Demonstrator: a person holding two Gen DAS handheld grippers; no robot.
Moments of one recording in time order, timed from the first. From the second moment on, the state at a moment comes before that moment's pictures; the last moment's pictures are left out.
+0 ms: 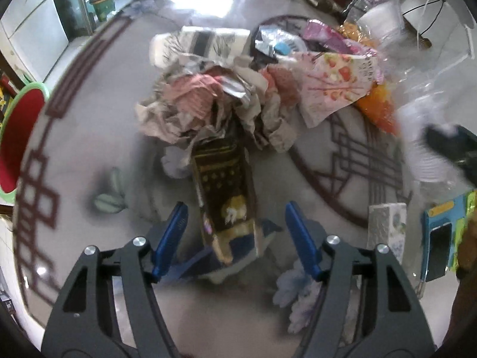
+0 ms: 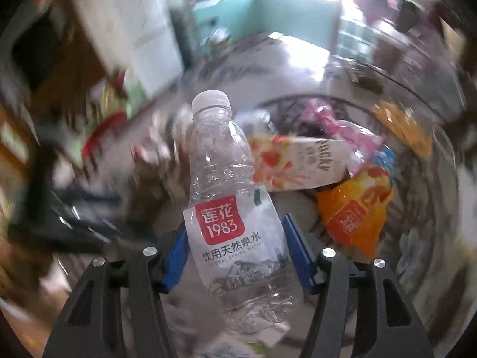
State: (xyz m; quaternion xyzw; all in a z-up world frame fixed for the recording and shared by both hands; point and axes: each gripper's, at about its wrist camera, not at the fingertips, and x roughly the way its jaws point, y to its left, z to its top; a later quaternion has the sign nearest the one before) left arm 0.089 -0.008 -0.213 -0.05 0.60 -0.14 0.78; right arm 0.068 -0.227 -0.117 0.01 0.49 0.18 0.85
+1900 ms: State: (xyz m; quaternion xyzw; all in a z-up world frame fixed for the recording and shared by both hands) left arm 0.020 0.110 -0.092 -0.15 0.44 -0.10 0.88; right arm 0.154 -0.035 -0.183 -0.07 0.56 0.20 0.80
